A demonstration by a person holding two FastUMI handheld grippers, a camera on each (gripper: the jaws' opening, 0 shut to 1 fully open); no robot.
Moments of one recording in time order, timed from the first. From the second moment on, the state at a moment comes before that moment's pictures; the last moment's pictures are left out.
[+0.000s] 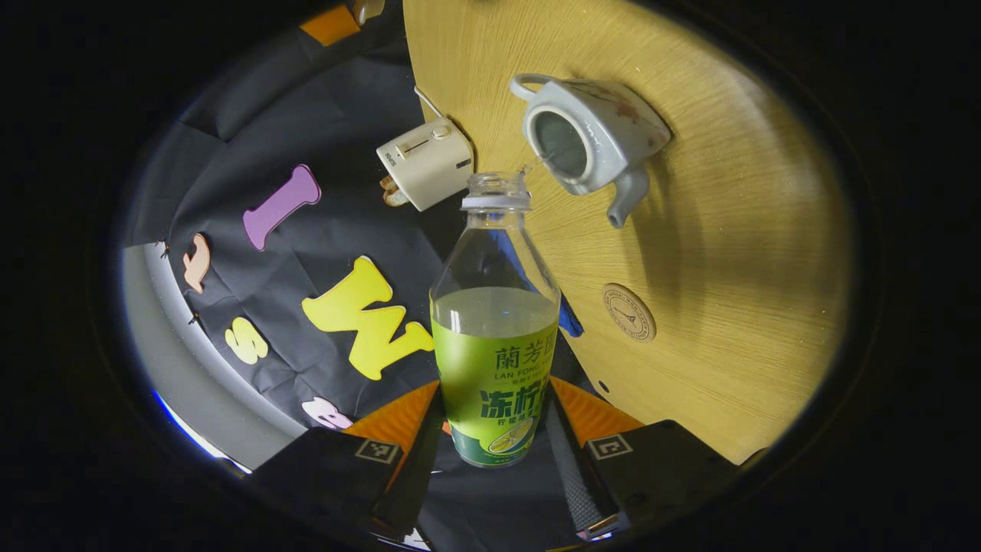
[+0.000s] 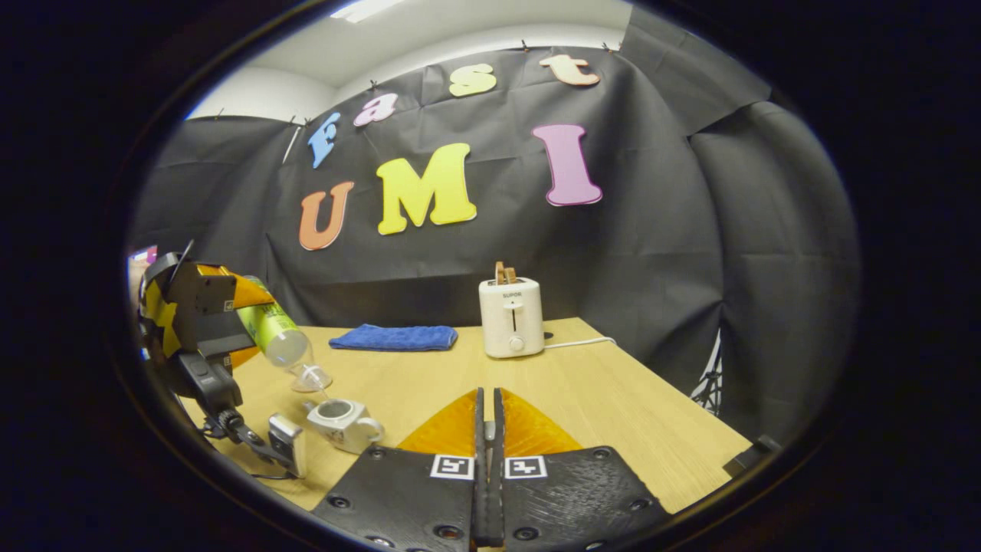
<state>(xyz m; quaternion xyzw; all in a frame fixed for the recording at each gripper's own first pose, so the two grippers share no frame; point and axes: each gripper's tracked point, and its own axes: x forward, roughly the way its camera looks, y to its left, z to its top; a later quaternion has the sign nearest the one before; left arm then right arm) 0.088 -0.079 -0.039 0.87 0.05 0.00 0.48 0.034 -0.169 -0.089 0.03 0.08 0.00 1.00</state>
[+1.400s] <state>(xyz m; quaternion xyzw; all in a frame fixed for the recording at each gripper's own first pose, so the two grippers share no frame) 0.083 -0.065 -0.053 0.74 0.08 -0.03 0.67 0.029 -0.168 -0.079 0.03 0.07 -0.01 1.00</state>
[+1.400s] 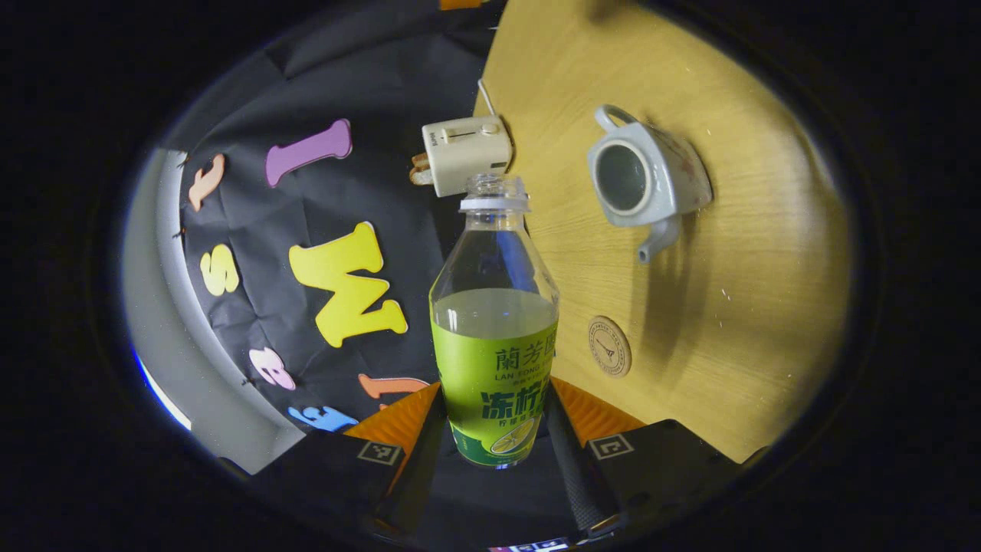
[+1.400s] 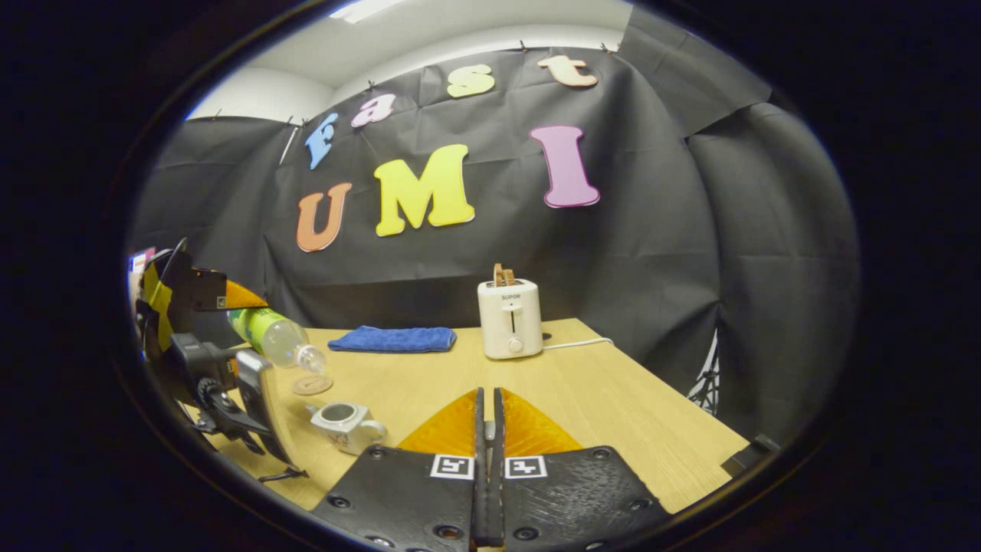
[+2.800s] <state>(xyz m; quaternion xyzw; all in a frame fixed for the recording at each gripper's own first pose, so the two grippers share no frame) 0.156 -0.016 -0.073 0.01 0.08 -0.05 1.00 0.035 -0.126 -0.041 0.03 0.06 -0.02 1.00</state>
